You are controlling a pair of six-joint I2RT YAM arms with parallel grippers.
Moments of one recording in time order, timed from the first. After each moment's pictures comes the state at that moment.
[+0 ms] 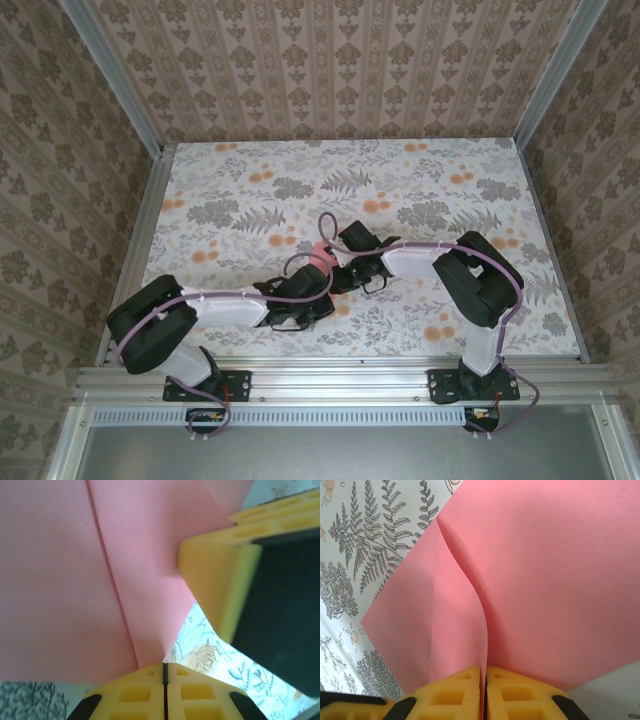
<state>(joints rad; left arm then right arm) -1.03 1.47 0.59 -0.06 0.08 -1.30 0.67 1.86 1.00 -0.24 -0.43 0.32</state>
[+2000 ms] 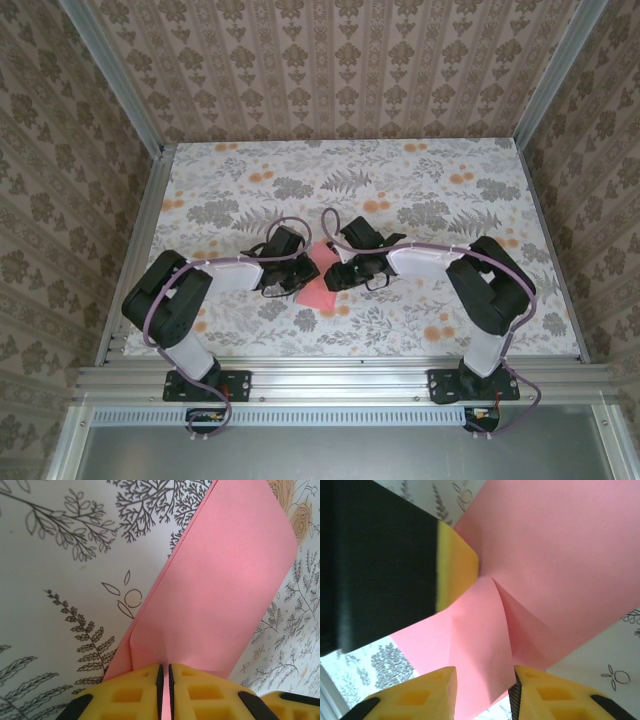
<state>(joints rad) -0.68 1.65 0.73 -0.04 0.25 -1.13 0.67 1.77 1.00 -0.31 -0.39 0.33</state>
